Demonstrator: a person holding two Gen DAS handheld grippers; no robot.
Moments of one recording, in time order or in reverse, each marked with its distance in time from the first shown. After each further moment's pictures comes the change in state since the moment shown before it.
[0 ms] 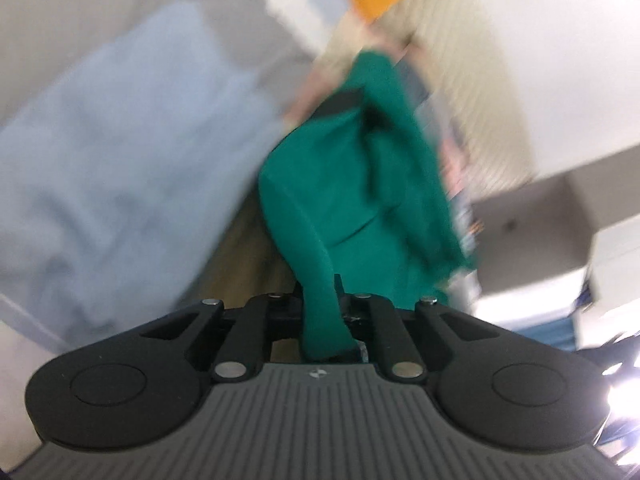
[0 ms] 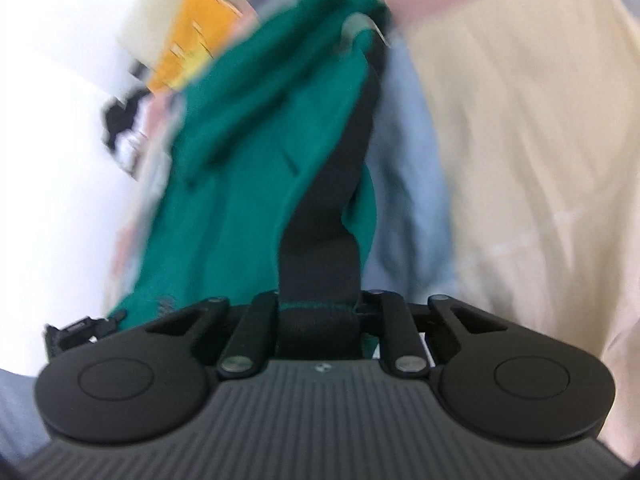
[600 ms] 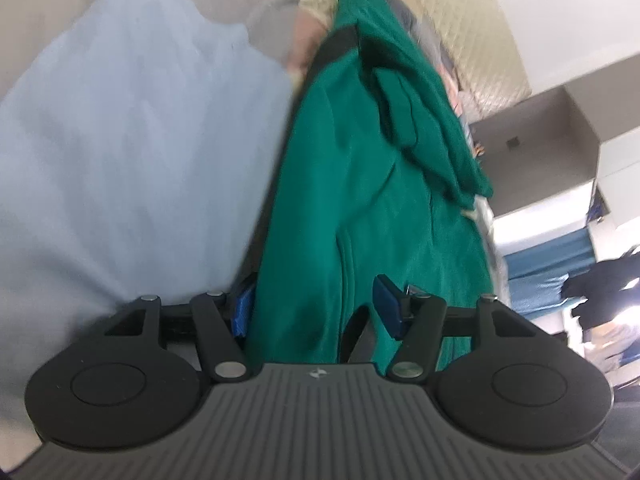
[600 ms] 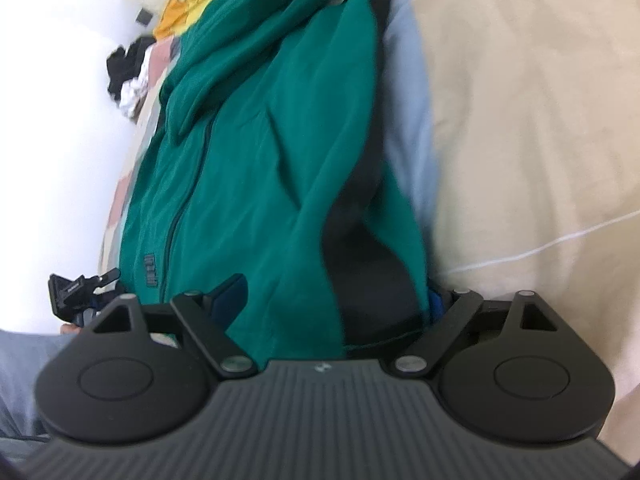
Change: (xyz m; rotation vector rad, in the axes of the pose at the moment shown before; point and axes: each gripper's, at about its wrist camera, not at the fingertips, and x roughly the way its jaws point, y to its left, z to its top) left arm 0.031 0.032 0.008 0.200 0.226 0.043; right arm 0.038 -0.032 0.008 -0.057 0.215 0.015
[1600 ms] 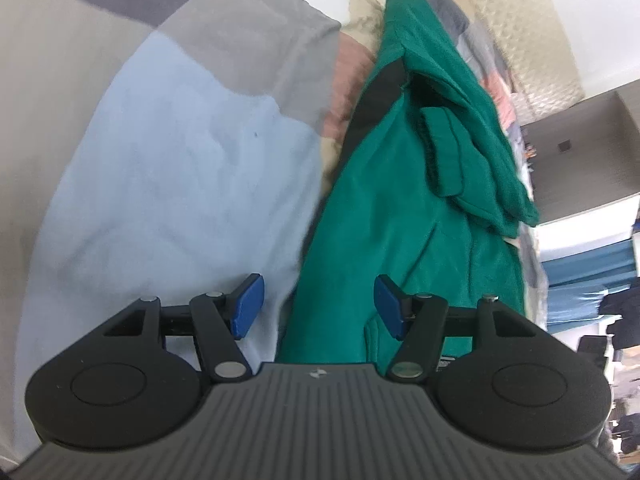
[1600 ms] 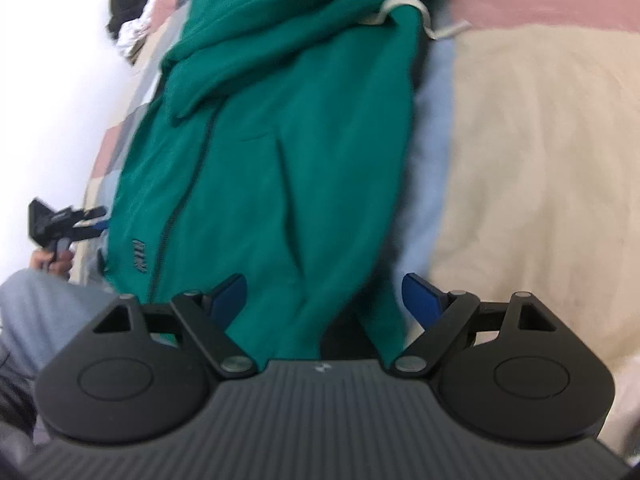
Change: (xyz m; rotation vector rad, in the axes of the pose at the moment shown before) left arm -0.005 0.000 0.077 -0.054 0.049 0.140; right arm -0.013 0.017 0.066 -0.143 0.141 -0.088
